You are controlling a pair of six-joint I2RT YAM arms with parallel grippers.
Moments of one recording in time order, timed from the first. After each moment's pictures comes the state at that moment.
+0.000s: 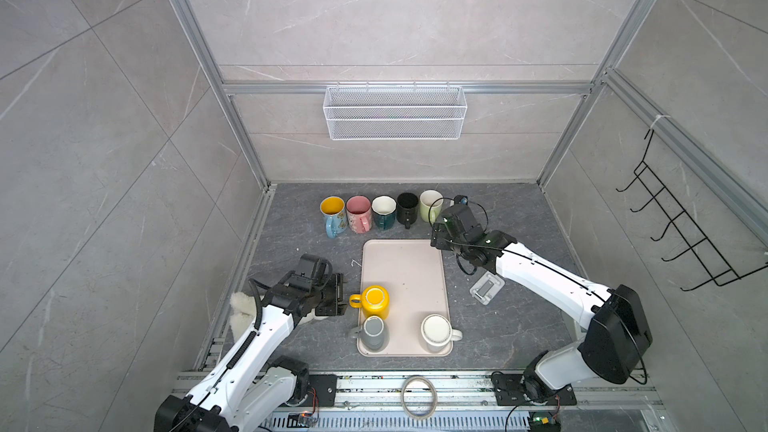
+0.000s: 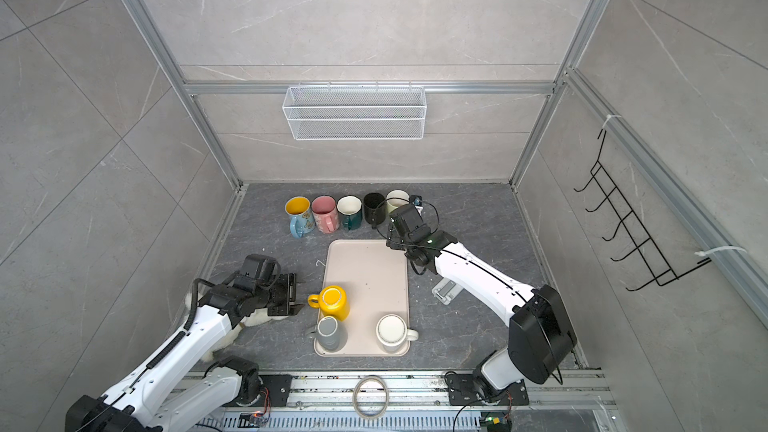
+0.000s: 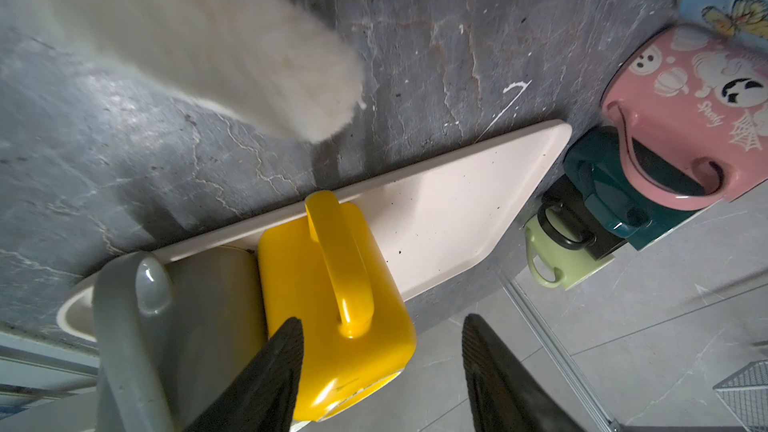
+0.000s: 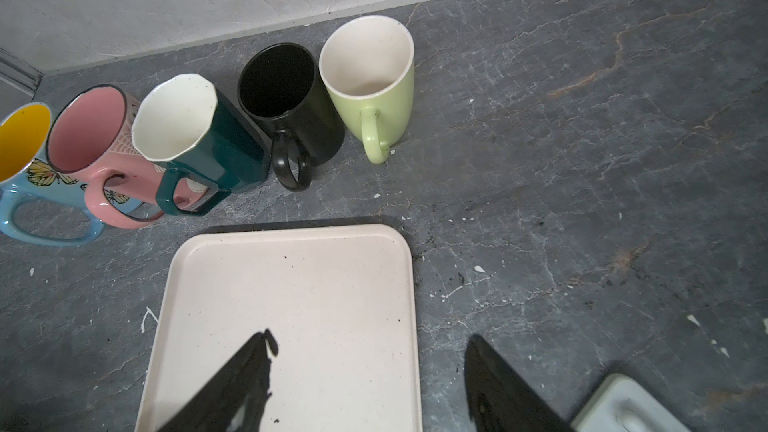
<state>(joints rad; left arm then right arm) -0.35 0.95 0.63 -0.67 0.27 -1.91 0.64 1.52 1.20 -0.47 0.34 0.58</state>
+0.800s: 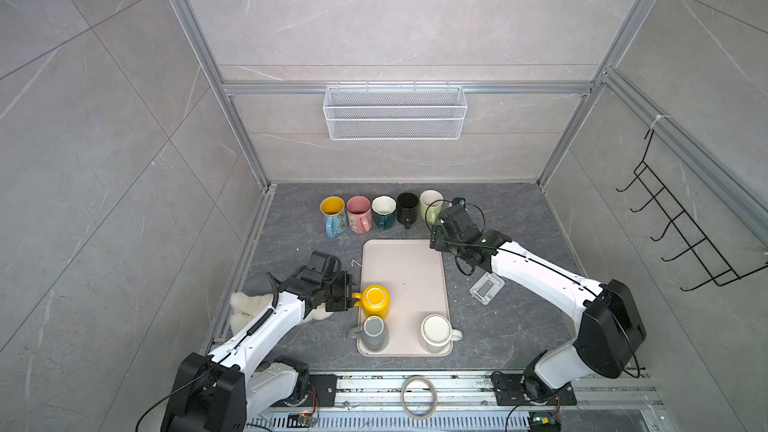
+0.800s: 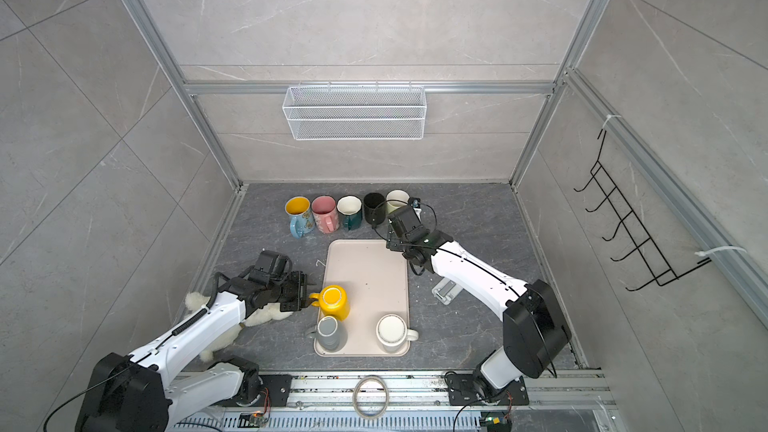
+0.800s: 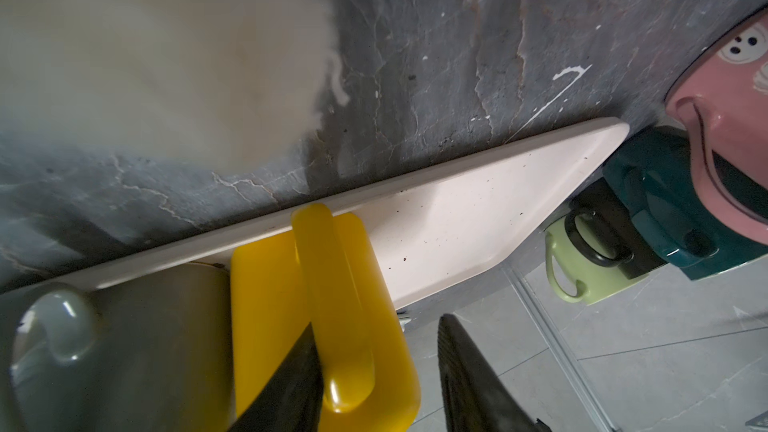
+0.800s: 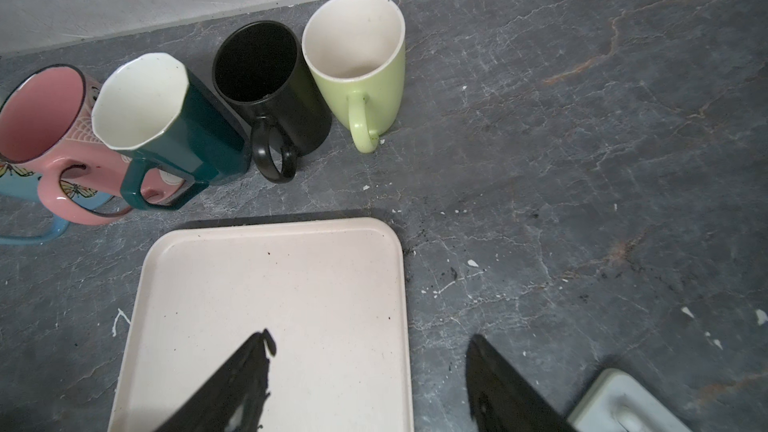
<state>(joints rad) -0.37 1.12 0.61 -0.50 0.33 -1.94 0.64 1.55 1.20 -0.47 0.35 0.58</state>
